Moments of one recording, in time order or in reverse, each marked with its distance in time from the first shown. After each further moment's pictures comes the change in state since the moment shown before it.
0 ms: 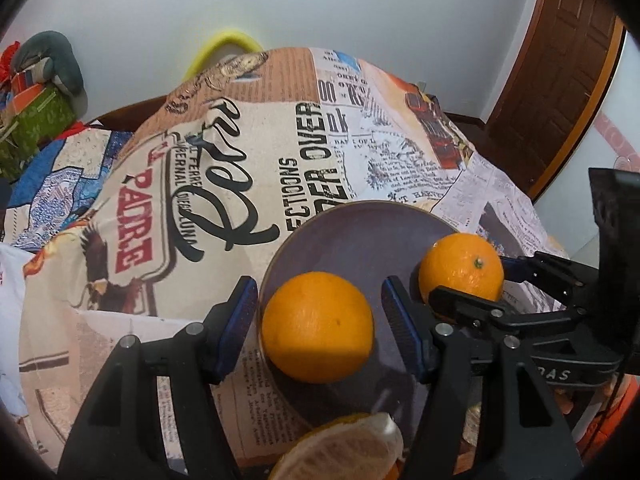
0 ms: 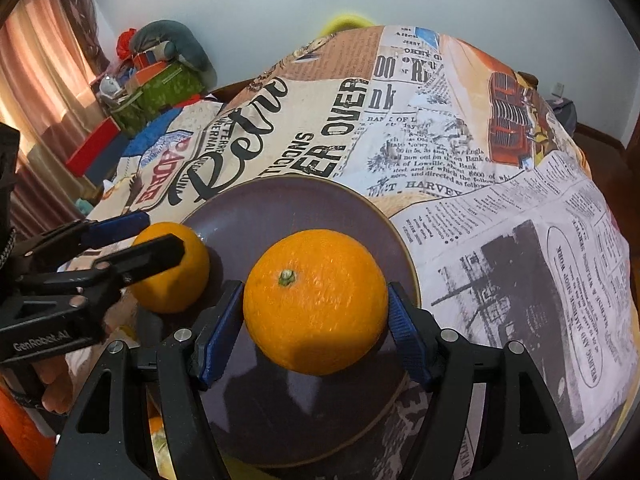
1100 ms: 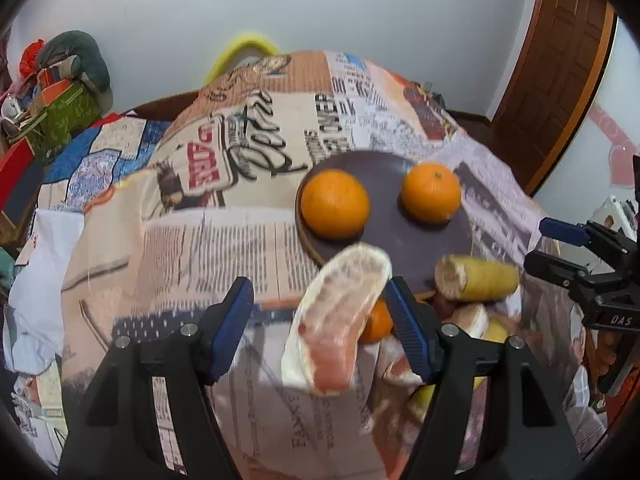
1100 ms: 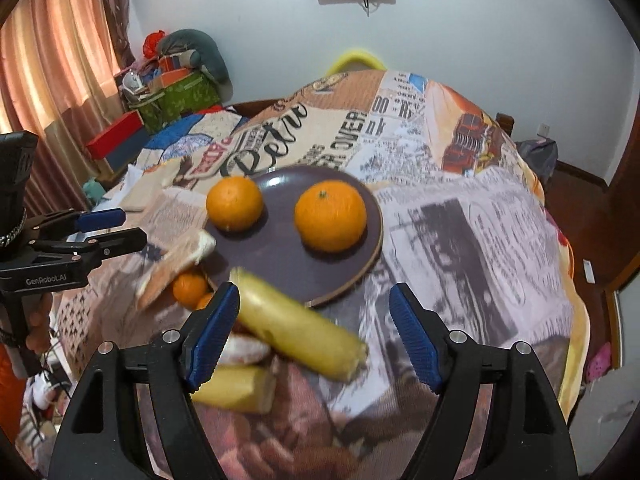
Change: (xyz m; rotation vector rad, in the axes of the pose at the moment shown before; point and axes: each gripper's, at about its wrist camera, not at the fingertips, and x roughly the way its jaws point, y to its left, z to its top) left arm -0.093 0.002 -0.086 0.000 0.006 0.061; right arm -0.091 0.022 -0.067 -0.104 -0.085 -0.057
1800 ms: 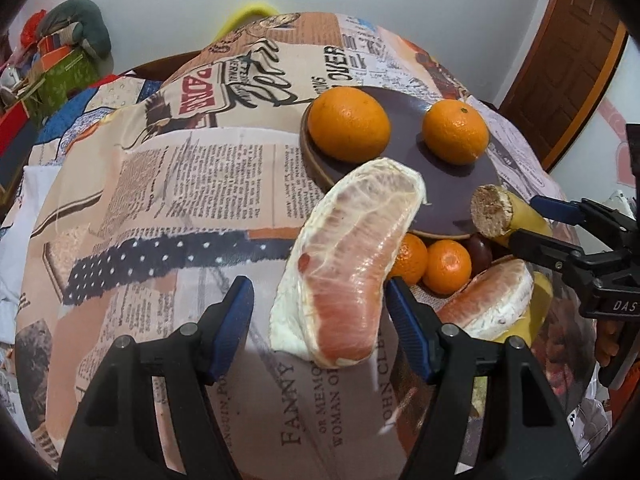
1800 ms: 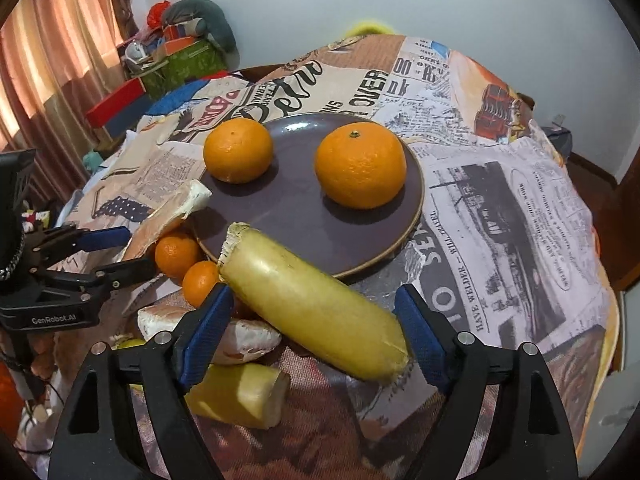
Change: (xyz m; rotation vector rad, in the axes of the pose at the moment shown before) left arm 0.044 0.003 -0.041 -0.049 0.062 -0.020; right arm 0.044 0.012 -0.016 -0.044 0.074 0.026
